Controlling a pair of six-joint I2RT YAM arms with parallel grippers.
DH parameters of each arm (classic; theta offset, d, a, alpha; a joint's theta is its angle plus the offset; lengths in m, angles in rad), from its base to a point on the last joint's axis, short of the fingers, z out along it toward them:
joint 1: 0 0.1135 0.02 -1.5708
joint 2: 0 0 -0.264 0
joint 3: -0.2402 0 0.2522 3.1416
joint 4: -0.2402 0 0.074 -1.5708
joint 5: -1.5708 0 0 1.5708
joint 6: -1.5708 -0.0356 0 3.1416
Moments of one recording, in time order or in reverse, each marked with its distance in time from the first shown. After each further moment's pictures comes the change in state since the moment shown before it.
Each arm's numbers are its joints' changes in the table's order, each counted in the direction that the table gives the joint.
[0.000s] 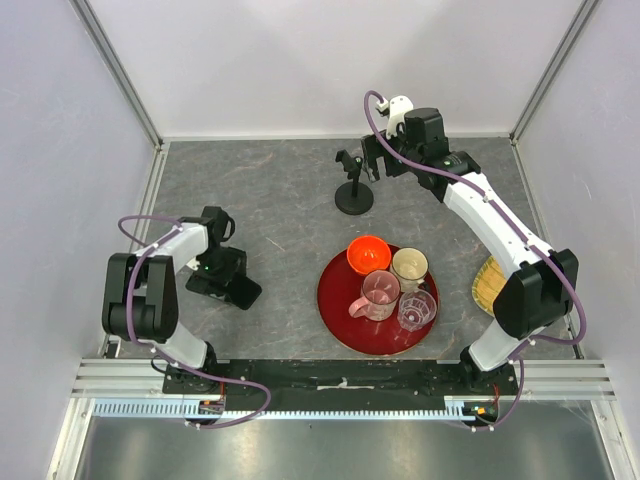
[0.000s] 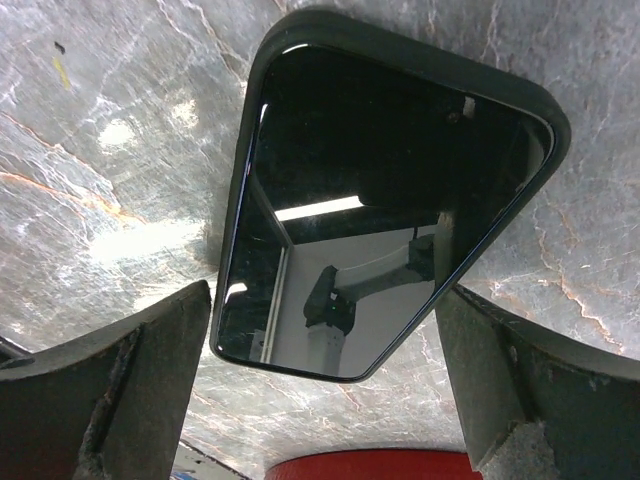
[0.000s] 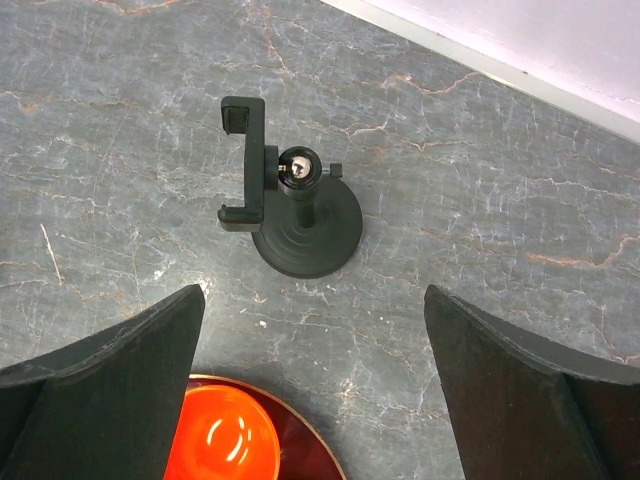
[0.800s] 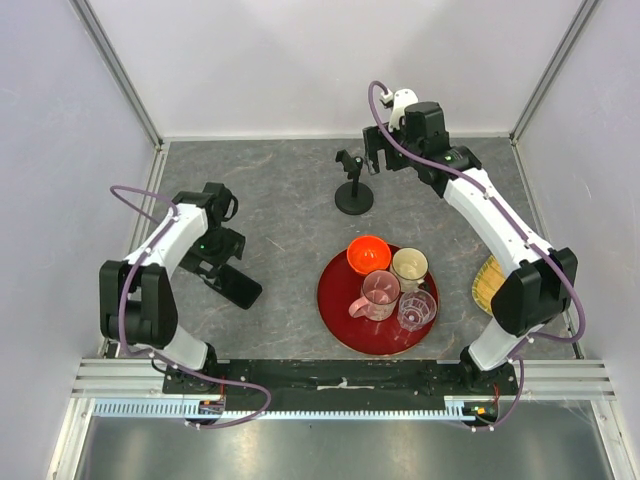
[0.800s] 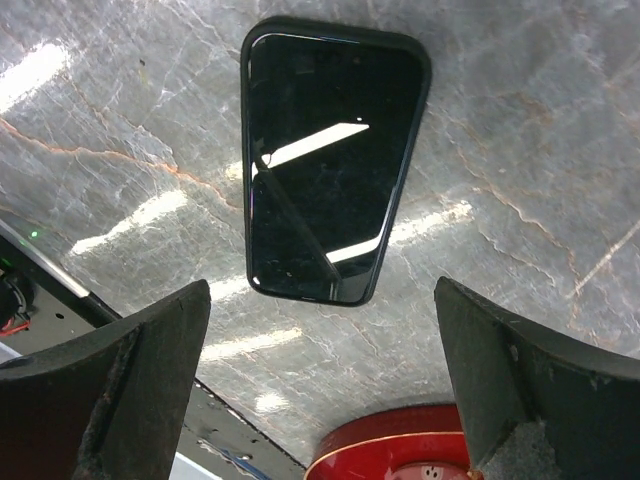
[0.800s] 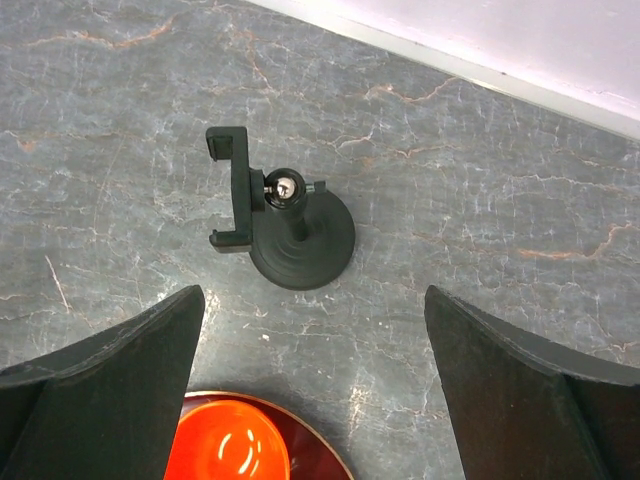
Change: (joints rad) left arm -0.059 -0.056 -0.249 -0.261 0.129 -0.109; right arm 0.000 0.021 -0.064 -0.023 -0.057 -0.058
